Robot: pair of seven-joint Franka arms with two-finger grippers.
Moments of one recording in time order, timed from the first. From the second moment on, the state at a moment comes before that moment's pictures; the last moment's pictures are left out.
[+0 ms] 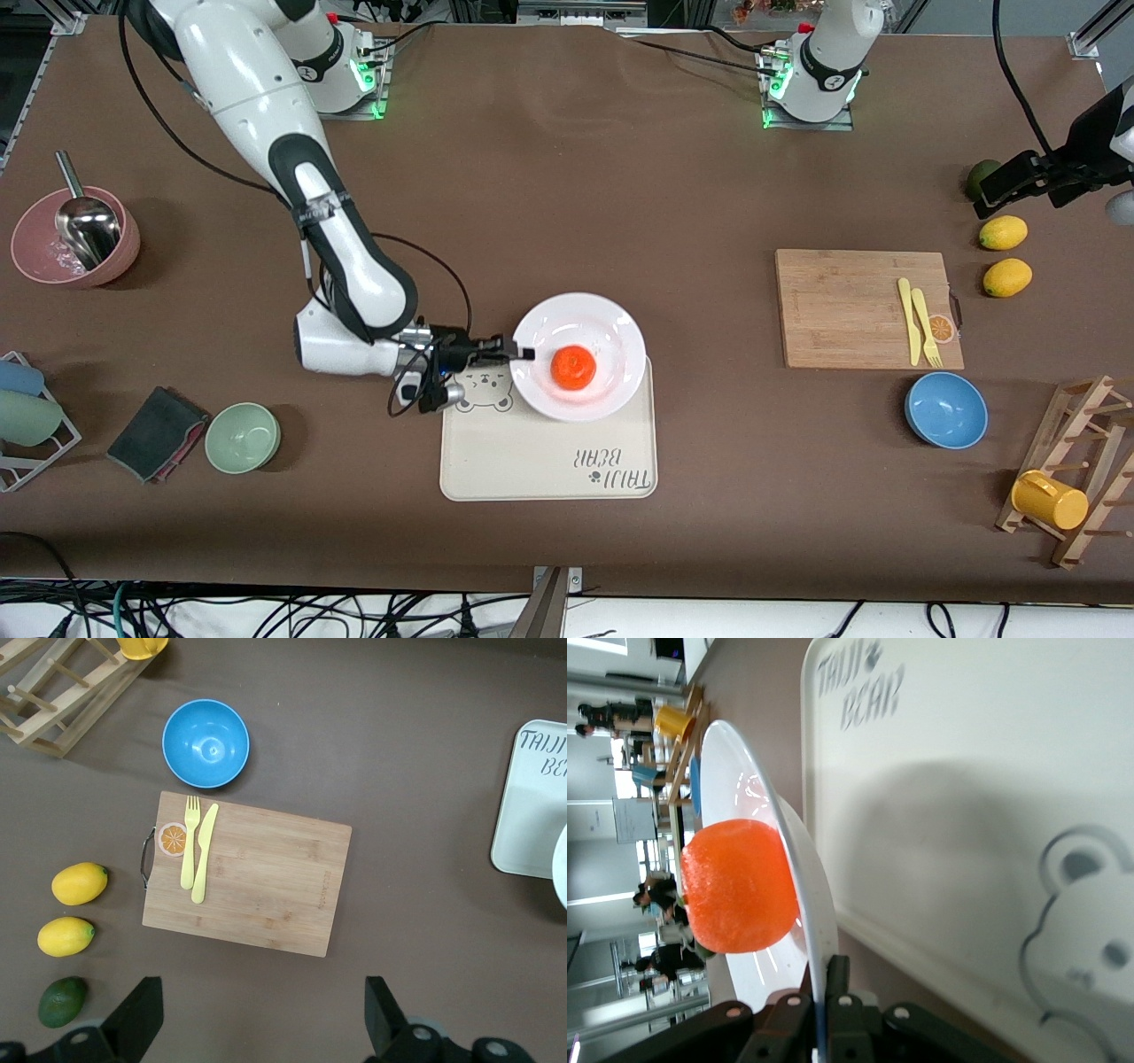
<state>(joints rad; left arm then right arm) 0.00 -0.06 0.01 -1.63 -0.02 1.57 -0.18 0.32 0.90 0.08 -1.38 1.22 2.19 -0.49</state>
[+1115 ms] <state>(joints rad) 0.01 -0.06 0.01 -1.63 -0.02 1.56 -0.18 0.34 1.05 0.05 -1.18 0.84 2.20 -0.37</state>
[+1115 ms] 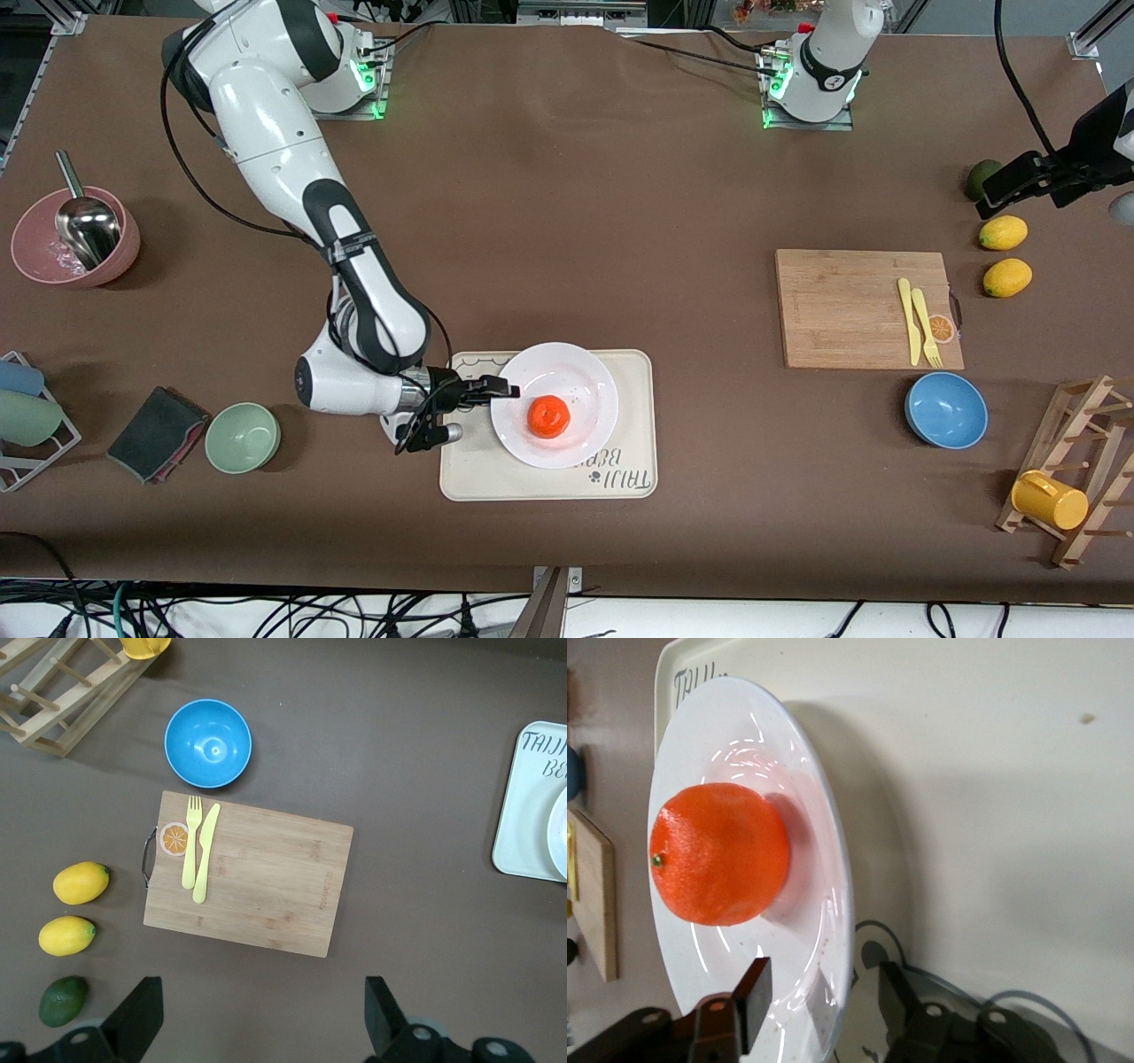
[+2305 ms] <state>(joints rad) 0.01 -0.05 0.01 -1.63 -0.02 1.56 -0.18 0.34 0.46 -0.29 -1.19 0.08 1.34 -0.13</state>
